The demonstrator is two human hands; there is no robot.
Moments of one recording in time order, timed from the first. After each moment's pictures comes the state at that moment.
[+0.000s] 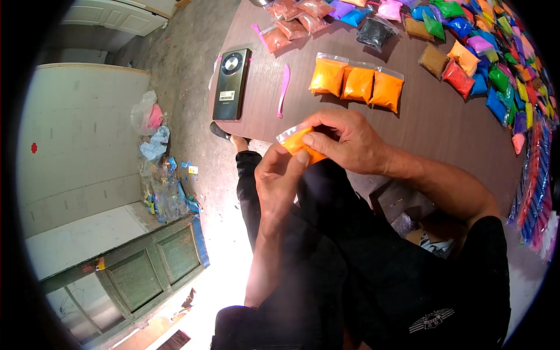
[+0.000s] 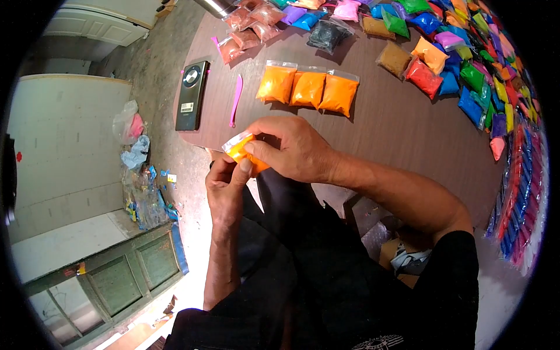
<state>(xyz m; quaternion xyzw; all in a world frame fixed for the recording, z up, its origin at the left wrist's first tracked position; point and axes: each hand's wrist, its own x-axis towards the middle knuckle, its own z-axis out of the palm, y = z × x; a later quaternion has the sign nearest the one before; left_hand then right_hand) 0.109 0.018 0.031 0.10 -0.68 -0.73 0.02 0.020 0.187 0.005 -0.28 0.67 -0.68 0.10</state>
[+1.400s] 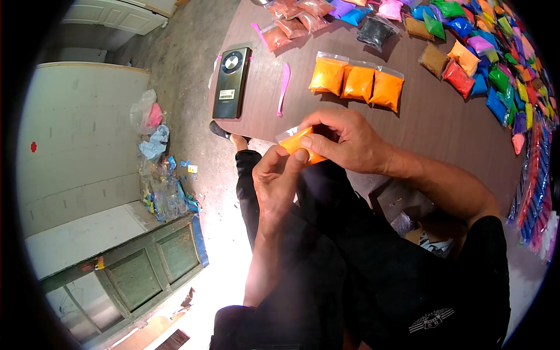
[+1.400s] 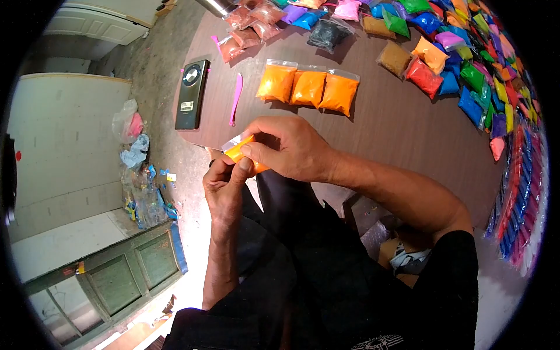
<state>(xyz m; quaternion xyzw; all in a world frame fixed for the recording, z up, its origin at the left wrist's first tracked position) 0.114 0.007 0.018 0.07 -0.67 -0.74 0.03 0.020 0.191 0.016 -0.29 0.67 -0.67 0.13</state>
